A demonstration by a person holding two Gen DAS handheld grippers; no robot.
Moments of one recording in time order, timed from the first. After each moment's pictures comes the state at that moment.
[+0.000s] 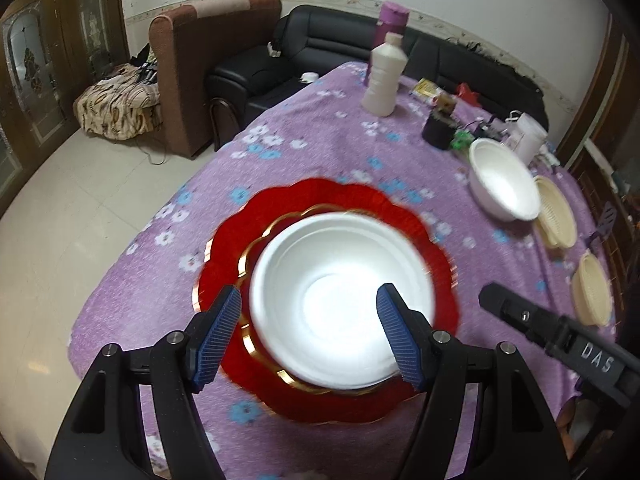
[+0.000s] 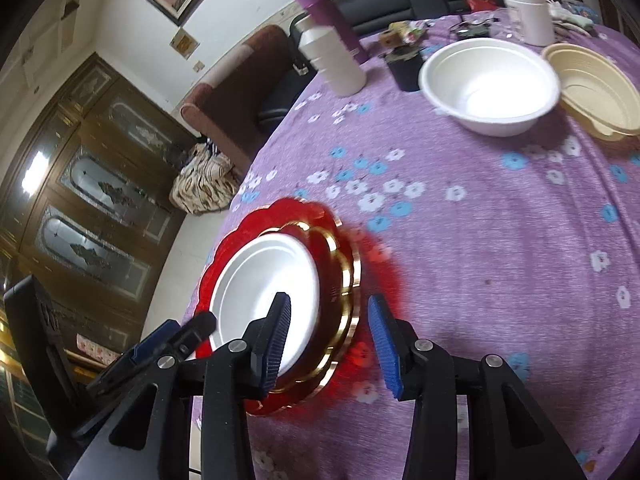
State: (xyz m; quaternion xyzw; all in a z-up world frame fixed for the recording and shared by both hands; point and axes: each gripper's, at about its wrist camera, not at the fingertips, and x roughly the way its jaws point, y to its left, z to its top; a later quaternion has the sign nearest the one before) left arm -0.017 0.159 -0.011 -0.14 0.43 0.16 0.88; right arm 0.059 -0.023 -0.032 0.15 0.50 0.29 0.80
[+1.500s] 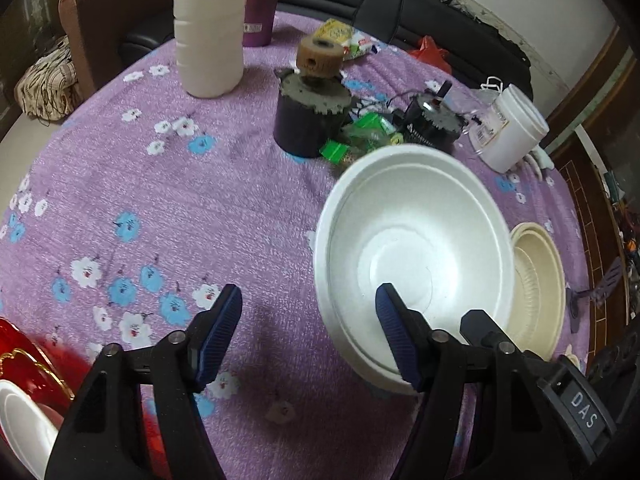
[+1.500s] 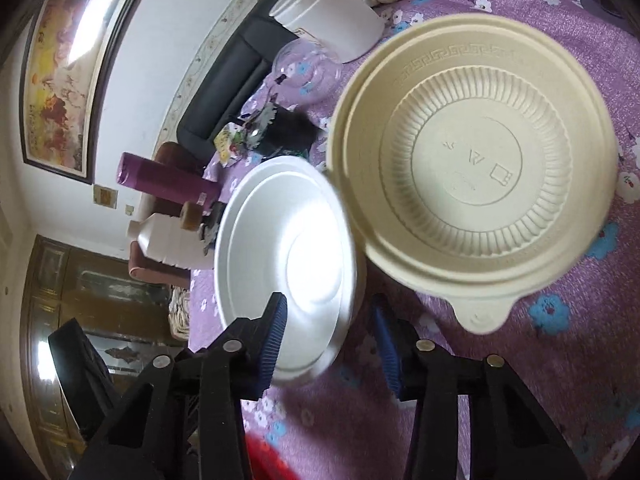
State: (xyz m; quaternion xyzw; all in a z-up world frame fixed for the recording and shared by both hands) left arm 0.238 0.047 -0.060 -0.18 0.51 0.09 0.84; right arm 0.263 -0.149 -0.098 0.37 0.50 0.12 0.77
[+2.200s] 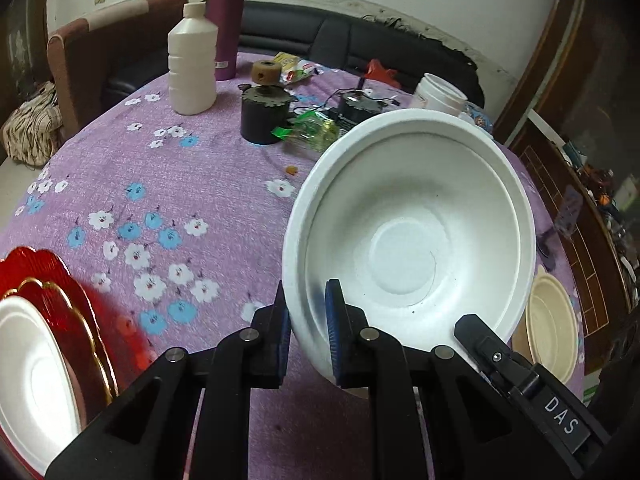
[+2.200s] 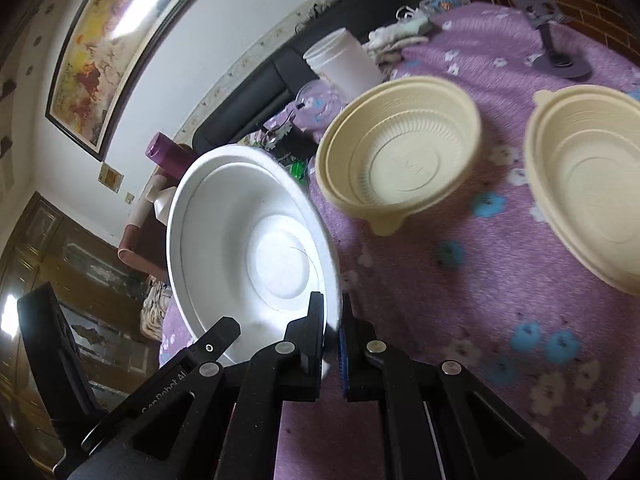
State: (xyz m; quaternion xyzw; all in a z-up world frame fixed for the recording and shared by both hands) left arm 0.142 0.000 -0.041 -0.14 0.43 0.04 0.89; right arm 0.150 -0.178 -0.073 0.29 0.41 0.13 0.85
